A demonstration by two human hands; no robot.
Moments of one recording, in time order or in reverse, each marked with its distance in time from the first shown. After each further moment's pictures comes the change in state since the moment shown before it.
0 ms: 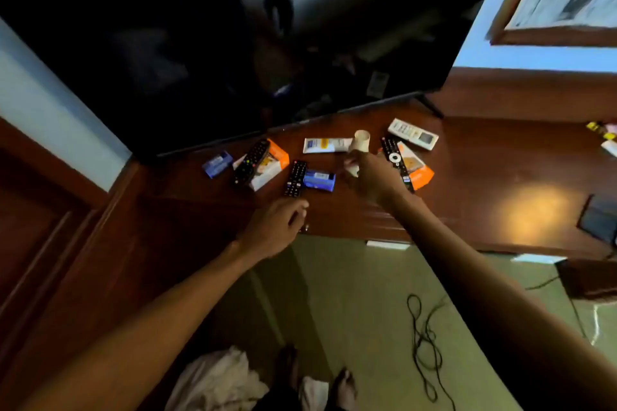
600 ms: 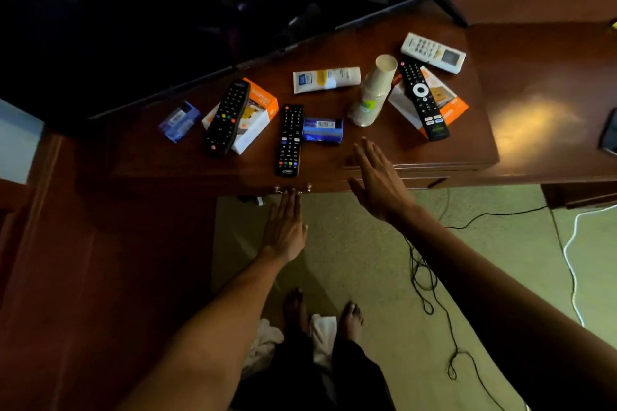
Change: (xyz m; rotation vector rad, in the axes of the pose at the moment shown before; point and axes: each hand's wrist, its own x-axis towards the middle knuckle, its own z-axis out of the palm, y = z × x) left_hand -0.022 -0.124 0.179 0.315 -0.552 -0.171; right_hand -0.001 0.064 0.154 -0.144 -0.127 0.067
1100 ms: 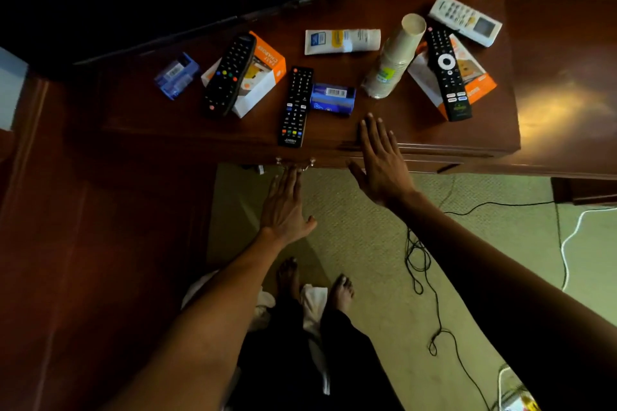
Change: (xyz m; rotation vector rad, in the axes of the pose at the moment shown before) left_hand -0.013 0.009 0.010 0.009 0.084 -0.009; right_hand 0.007 0.021 0.036 -0.161 -0.028 -0.083
